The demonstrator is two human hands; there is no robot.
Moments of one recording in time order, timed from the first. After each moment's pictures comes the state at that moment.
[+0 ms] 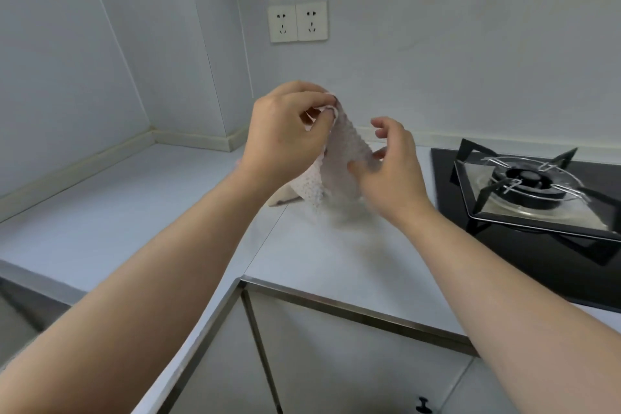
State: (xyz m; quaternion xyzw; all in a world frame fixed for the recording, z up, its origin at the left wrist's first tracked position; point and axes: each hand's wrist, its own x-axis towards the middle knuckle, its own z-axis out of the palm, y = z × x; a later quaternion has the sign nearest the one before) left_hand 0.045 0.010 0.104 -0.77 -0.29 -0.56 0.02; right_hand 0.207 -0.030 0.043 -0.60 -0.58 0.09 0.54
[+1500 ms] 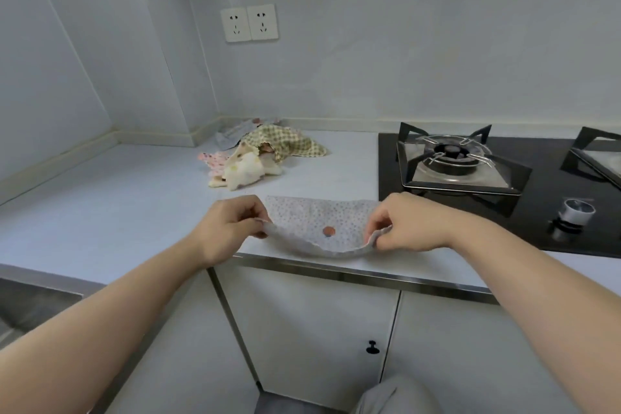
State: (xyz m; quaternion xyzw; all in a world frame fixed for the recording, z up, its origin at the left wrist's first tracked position) left_hand -0.003 -0.063 0.003 -0.78 -0.41 -0.29 -0.38; right_hand 0.291 -0.165 0.036 -0.64 -0.74 0.19 0.08
